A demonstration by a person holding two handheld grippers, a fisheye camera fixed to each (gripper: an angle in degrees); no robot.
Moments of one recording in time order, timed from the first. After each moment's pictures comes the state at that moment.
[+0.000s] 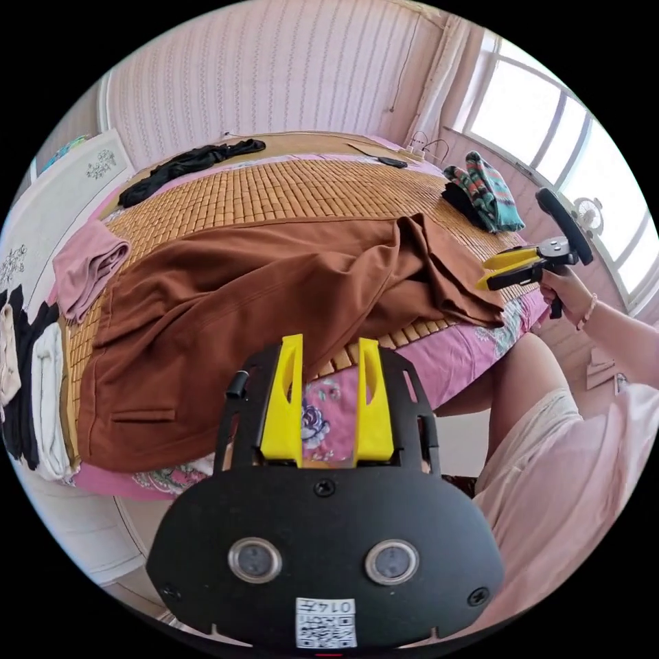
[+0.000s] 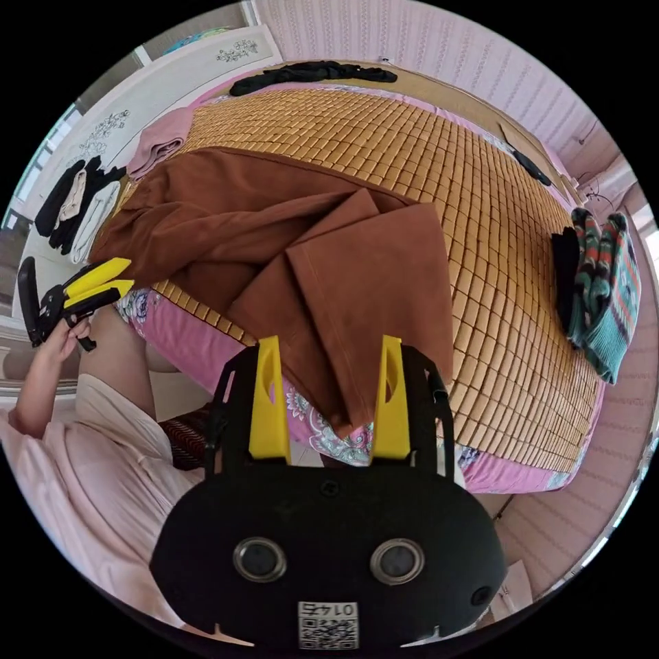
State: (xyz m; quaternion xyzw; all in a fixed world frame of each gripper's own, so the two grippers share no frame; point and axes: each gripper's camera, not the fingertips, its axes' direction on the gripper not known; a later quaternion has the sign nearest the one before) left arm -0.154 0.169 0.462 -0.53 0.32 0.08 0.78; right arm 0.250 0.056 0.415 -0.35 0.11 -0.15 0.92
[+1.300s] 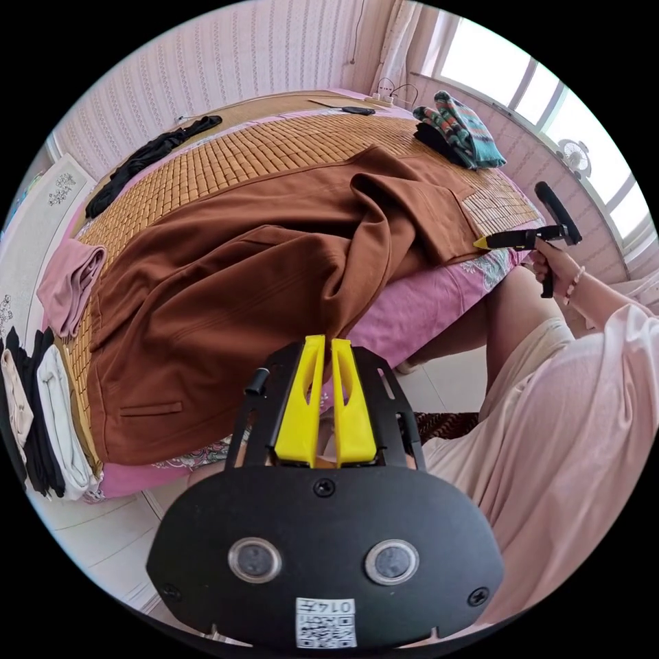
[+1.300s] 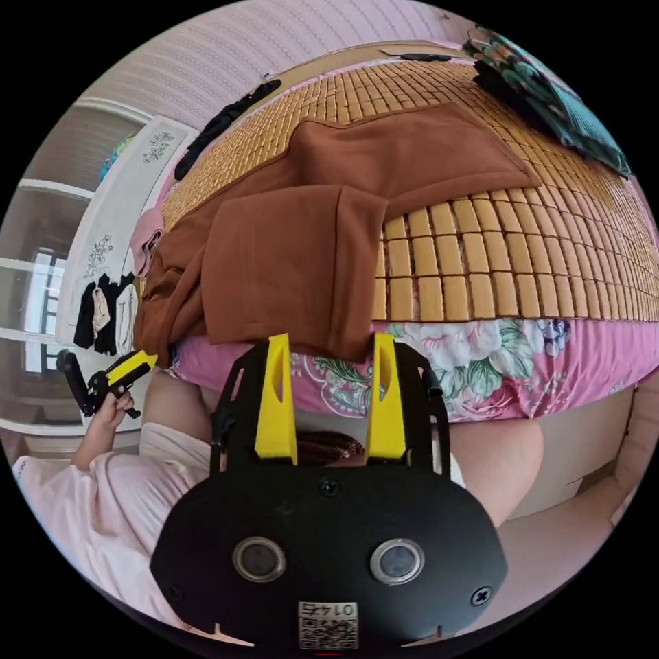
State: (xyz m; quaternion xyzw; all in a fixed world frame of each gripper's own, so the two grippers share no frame) left arm -0.174 0.157 0.414 -0.58 0.36 0.15 0.72; right arm 0.457 0.112 0.294 -0.28 0.03 0.08 0.96
